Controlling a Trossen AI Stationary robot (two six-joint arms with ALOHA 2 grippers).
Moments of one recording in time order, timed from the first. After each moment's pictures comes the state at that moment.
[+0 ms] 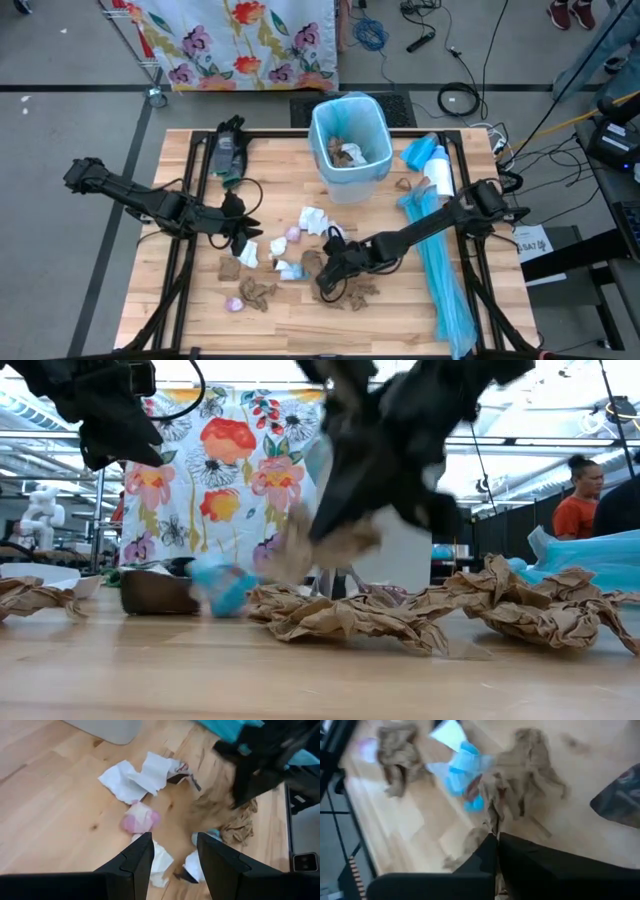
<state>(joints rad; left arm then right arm) -0.34 0.76 0.55 -0.45 -0.32 -0.78 0.35 1.90 1.24 -0.23 0.16 1.16</state>
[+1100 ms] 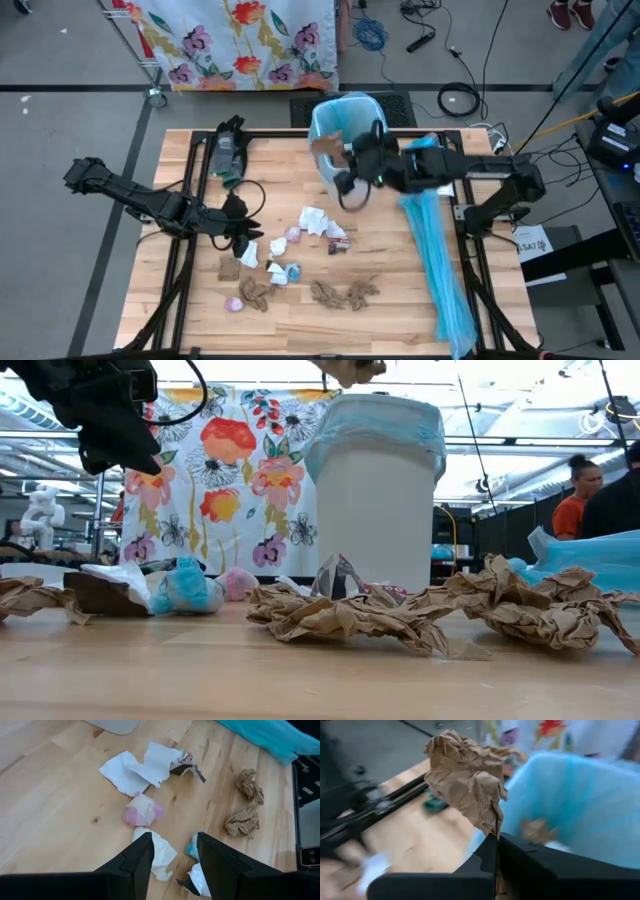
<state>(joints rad) -0.33 0.79 0.55 -0.46 -0.30 -0.78 0.04 1.56 1.71 -0.85 0.68 0.59</state>
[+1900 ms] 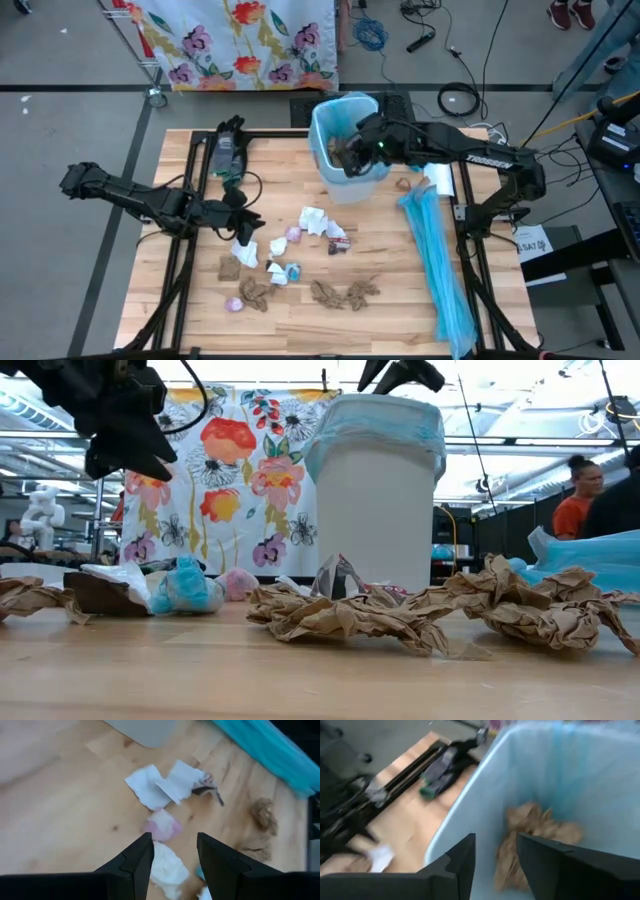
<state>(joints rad) -0.24 0.78 0.55 -0.47 -0.30 -0.88 -0.15 1.53 1.71 -0.93 0.35 0.63</state>
